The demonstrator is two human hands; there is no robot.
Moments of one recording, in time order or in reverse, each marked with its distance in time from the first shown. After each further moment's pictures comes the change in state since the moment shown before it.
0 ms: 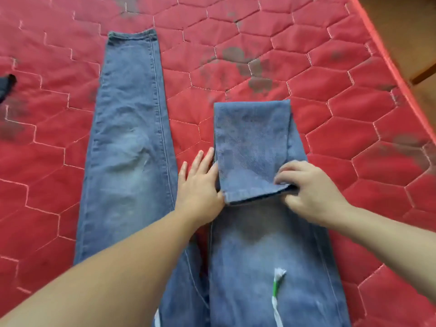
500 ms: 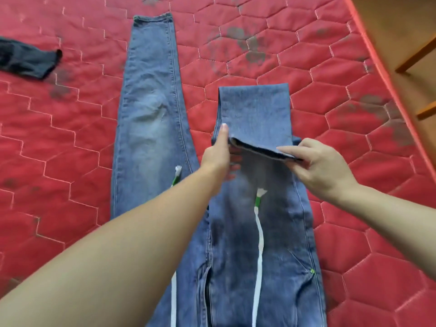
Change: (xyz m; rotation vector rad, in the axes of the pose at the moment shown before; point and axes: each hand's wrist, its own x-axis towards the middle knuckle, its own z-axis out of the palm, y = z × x) left_hand -0.113 0.096 -0.050 -1.184 -0.085 -0.694; right_hand -0.121 -0.034 -0.026 0.000 0.210 -0.021
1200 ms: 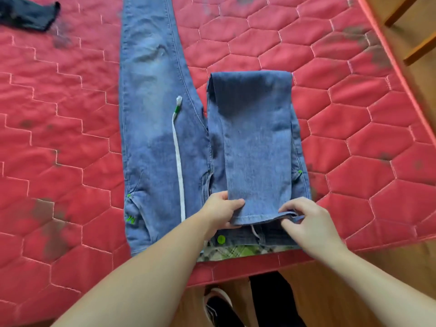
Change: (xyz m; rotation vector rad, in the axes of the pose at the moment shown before) left_hand -0.135 -0.237 -0.038 0.136 -0.305 -0.218; right_hand -0.290 -0.061 0.064 0.278 -0.106 0.405
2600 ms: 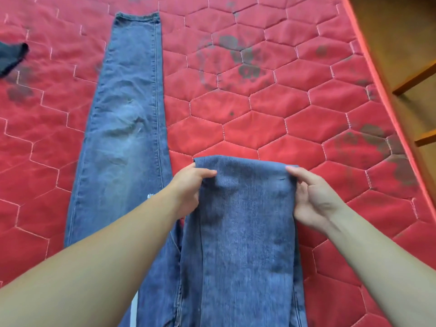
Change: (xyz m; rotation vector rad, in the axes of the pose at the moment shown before) left_hand 0.144 0.268 -0.056 -0.366 0.096 0.191; right_hand 0.341 -0.050 -0.080 1.223 -0.377 0.501
